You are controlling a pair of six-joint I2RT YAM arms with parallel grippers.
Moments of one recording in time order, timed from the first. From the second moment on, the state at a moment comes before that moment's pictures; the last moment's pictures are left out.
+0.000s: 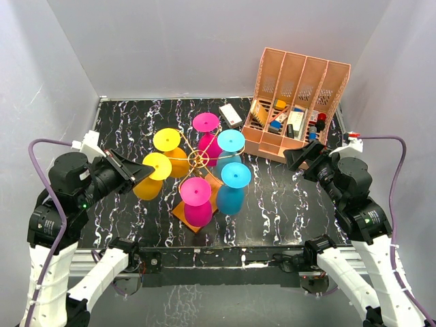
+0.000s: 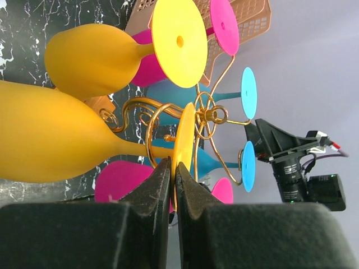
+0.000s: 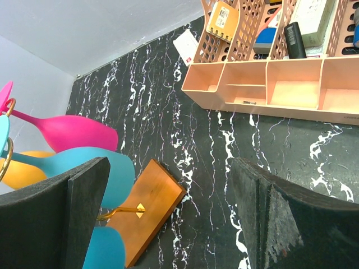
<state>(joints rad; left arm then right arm) -0.27 0.71 1.34 -1.04 0.26 -0.95 0.30 0.58 0.92 -0.57 0.08 0.62</state>
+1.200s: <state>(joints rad) -0.27 0.76 1.26 -0.85 0.39 -1.13 0.30 0.56 0.92 -0.58 0.11 0.63</state>
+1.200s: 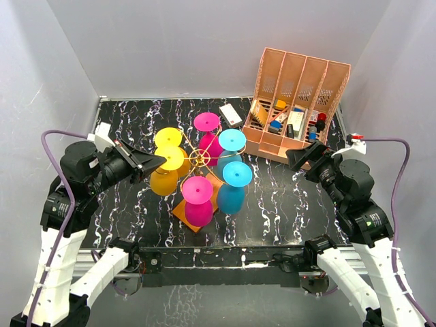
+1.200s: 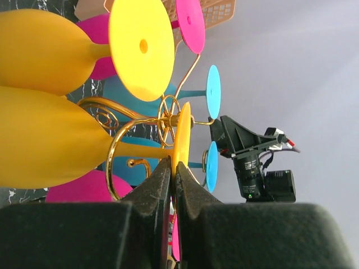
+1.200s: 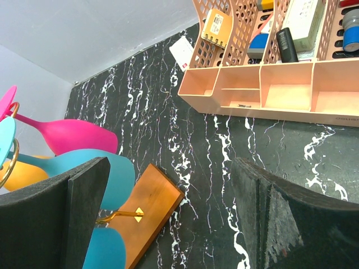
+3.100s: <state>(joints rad) -0.27 0.46 1.58 -0.71 0.14 -0.93 0.30 0.57 0.99 -0.56 -0.03 0.68</state>
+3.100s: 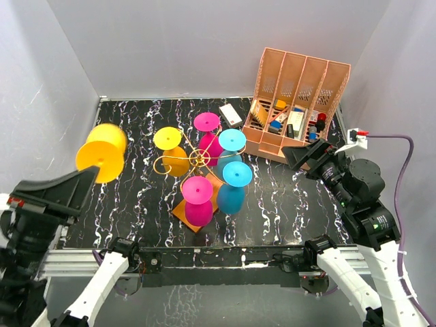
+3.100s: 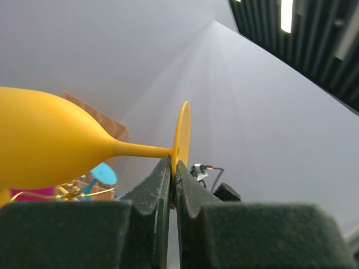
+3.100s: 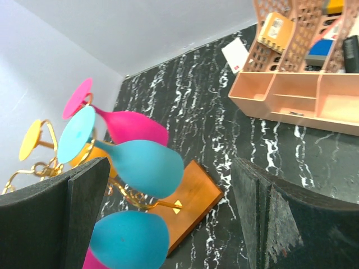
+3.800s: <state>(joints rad) -0.27 0.63 1.05 0.54 0.68 -1.64 0.30 0.80 1.02 0.37 -0.84 0.96</state>
